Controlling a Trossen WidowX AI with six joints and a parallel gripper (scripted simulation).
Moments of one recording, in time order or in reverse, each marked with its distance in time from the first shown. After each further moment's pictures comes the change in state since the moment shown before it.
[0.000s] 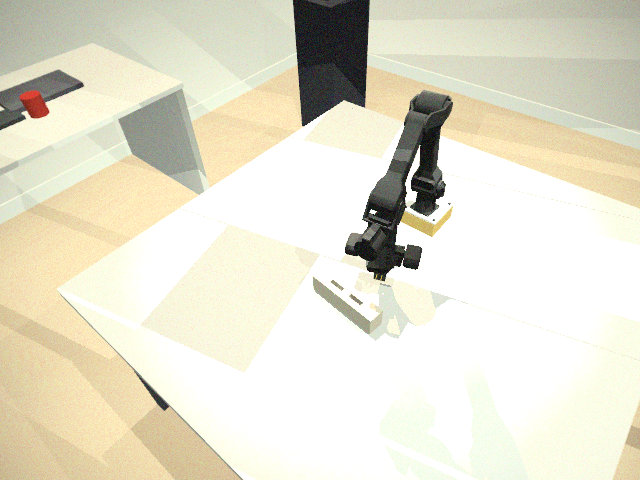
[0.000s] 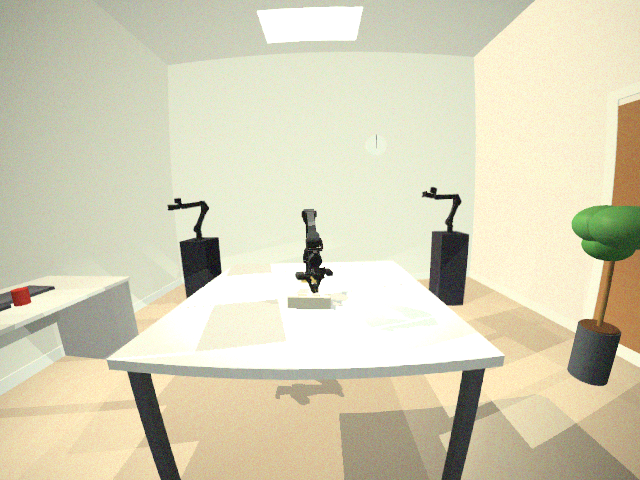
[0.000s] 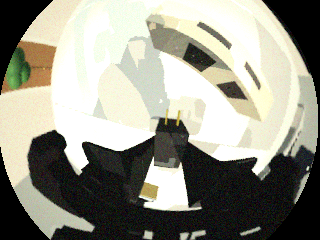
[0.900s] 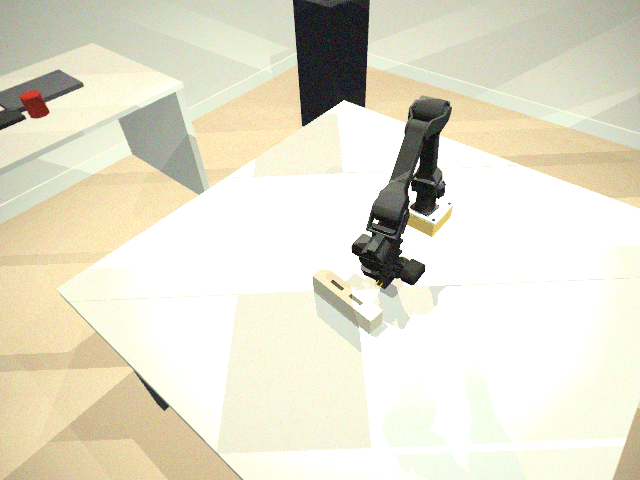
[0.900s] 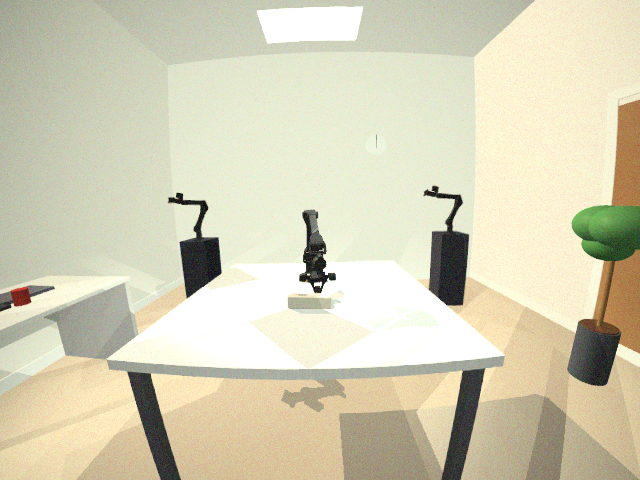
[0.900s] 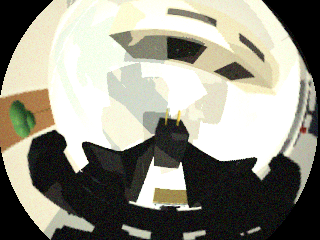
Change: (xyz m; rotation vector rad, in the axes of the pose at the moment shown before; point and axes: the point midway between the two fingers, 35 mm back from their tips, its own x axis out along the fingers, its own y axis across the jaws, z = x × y) arm 0.013 0.015 0.012 0.352 0.010 0.023
